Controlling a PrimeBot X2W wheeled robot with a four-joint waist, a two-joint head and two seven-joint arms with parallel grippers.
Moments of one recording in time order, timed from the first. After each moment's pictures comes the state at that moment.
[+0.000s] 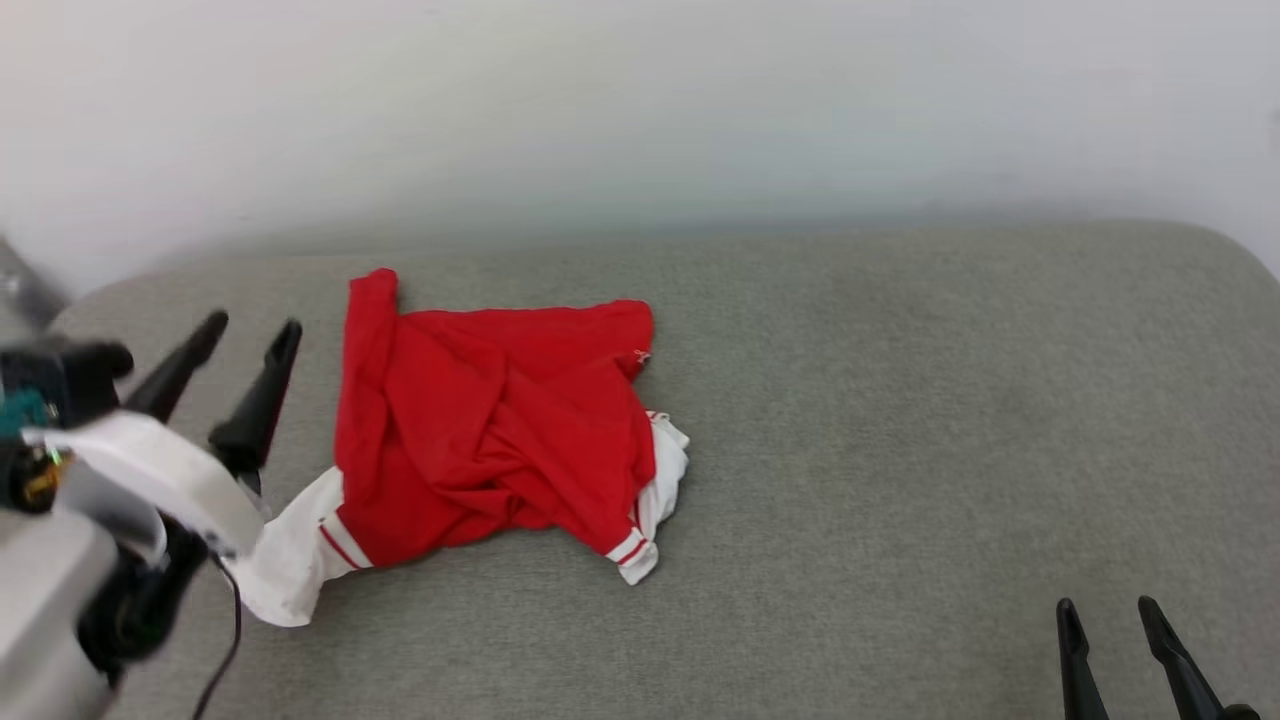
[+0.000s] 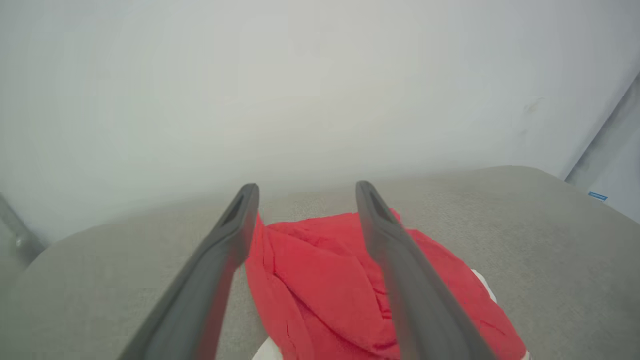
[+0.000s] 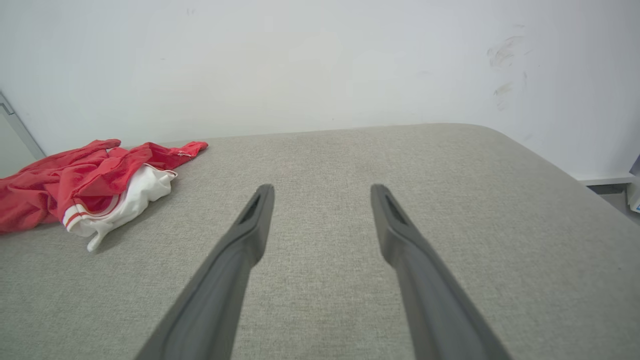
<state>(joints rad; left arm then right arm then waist) -0.57 0.85 -0.78 0.28 -1.13 -0.02 -0.25 0.29 -0.07 -0.08 -0.05 0.14 0.13 -0.26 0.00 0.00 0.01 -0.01</state>
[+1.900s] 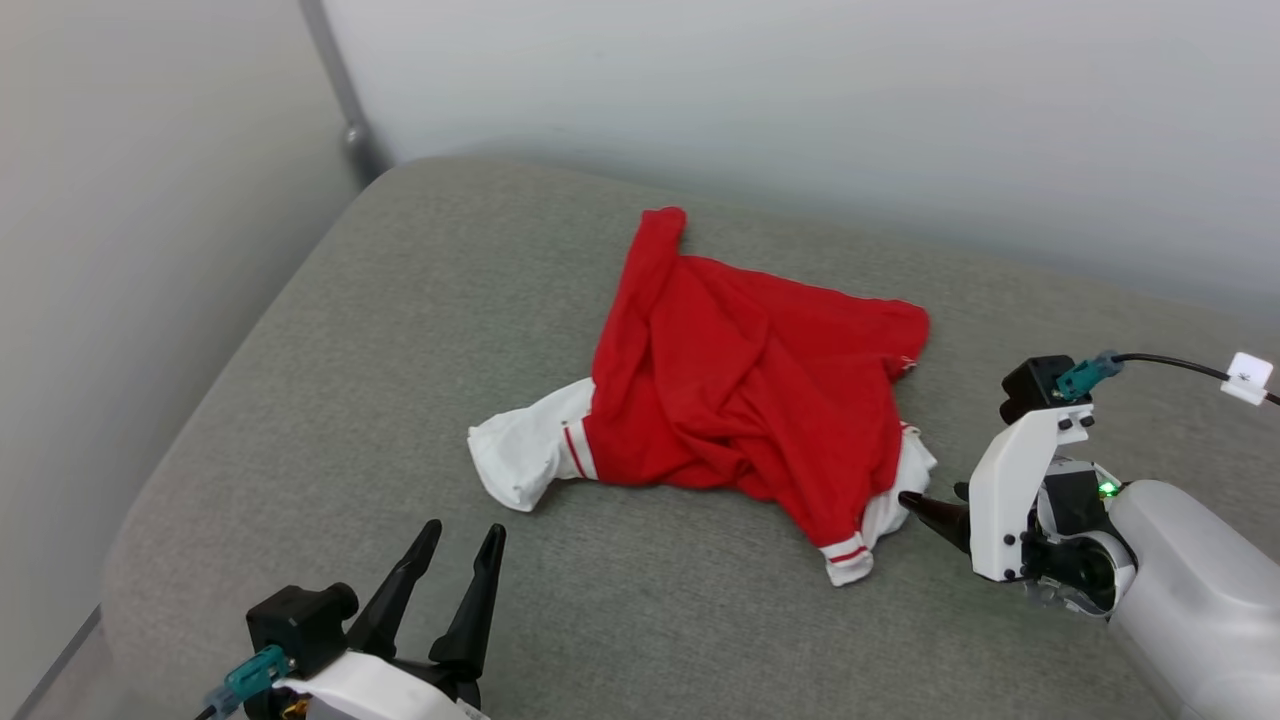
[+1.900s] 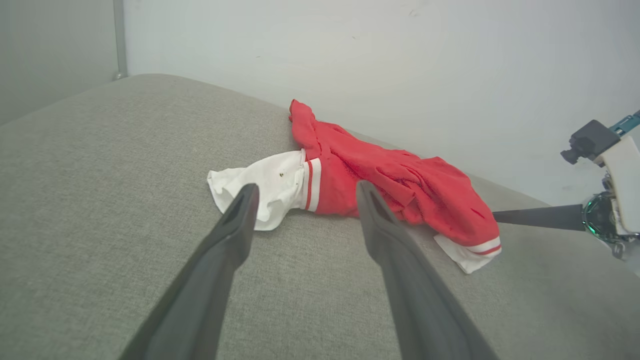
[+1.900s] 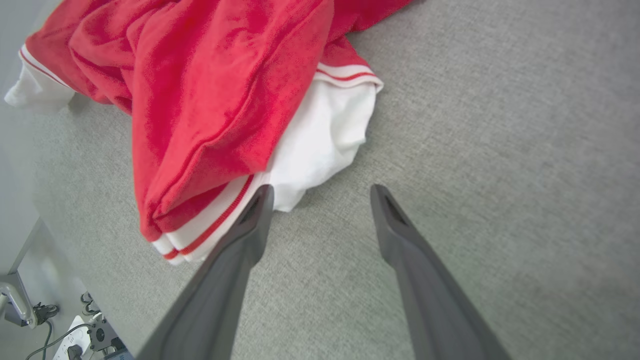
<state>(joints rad) -0.04 0.30 -0.35 0.20 -0.66 -0.13 -0.26 -0.66 -0.38 0.72 0.80 0.96 0.13 0.43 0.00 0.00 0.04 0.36</state>
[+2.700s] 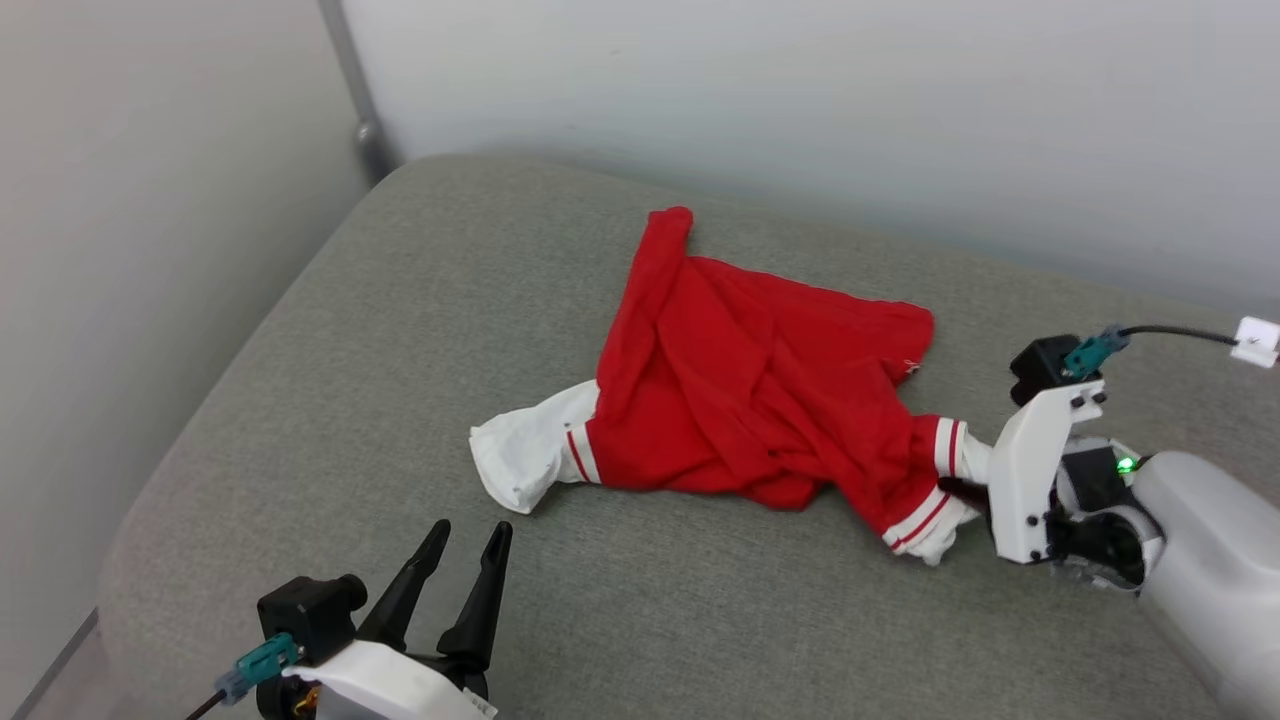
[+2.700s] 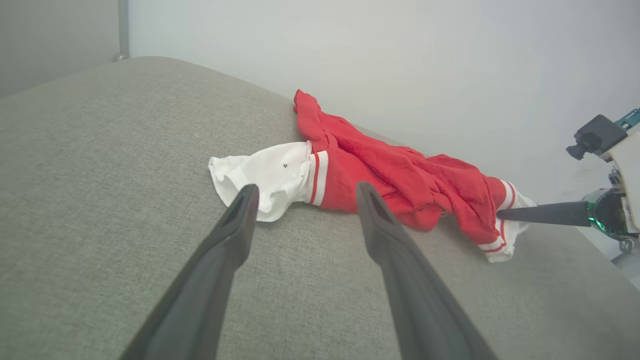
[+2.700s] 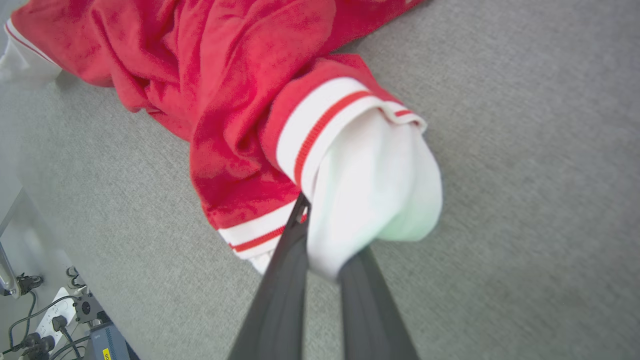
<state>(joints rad) -0.08 0.28 -0.39 0.26 -0.71 -0.13 -0.26 -0.73 -0.43 0.86 0.83 1.04 0.13 0.47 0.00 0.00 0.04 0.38</state>
